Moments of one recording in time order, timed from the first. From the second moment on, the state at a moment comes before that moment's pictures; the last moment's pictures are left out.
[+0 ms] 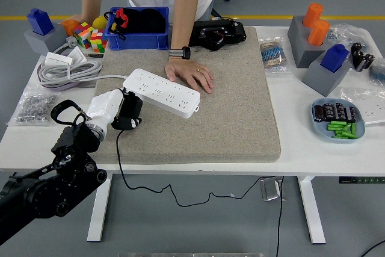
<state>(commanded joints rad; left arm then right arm) -0.49 0.21 -0.73 -1.04 1.88 0.36 0.38 -0.04 -0.29 1.21 0.38 -1.06 0.00 -0.17</state>
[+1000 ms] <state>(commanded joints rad) -0.49 0.21 -0.74 -1.02 1.91 0.38 0.35 -0.04 -0.29 1.21 0.38 -1.05 0.00 -0.16</state>
